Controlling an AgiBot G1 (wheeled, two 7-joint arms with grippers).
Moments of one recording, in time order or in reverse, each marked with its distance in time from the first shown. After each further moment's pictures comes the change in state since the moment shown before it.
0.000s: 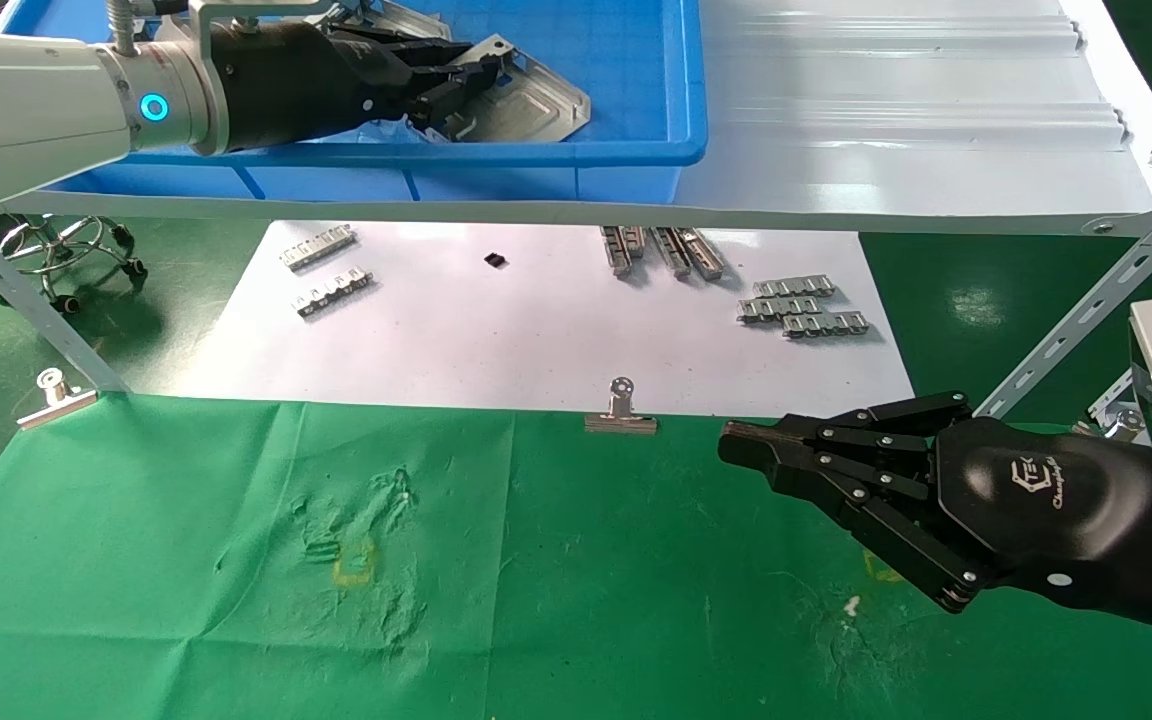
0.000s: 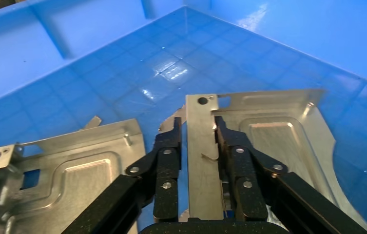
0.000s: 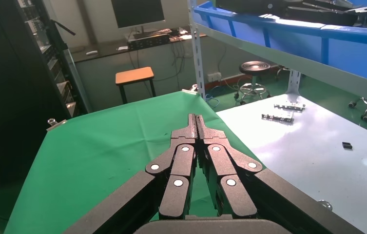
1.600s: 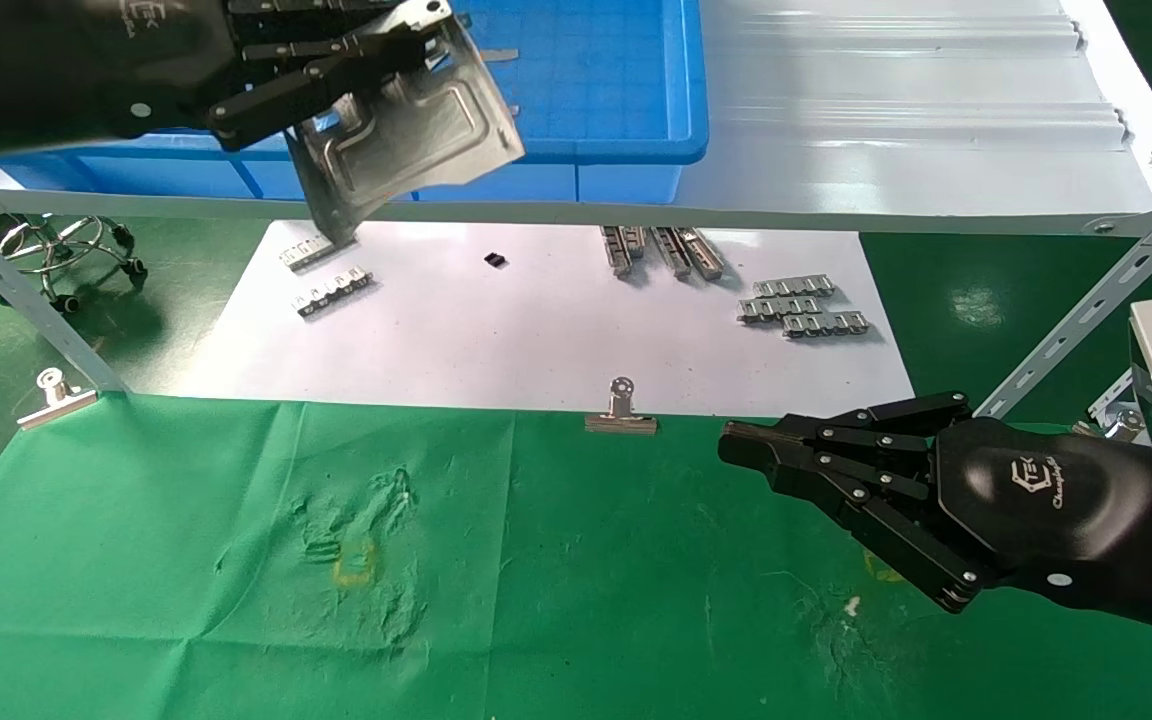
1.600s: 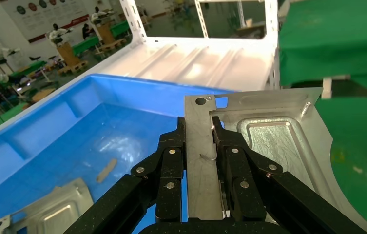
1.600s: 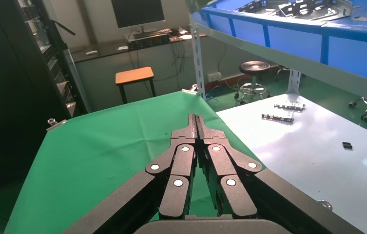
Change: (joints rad) left arm 0.008 -0.313 -0.042 -0.171 -0.135 0.618 0.156; right arm 0.000 0.000 0.000 0.000 0.000 0.000 0.000
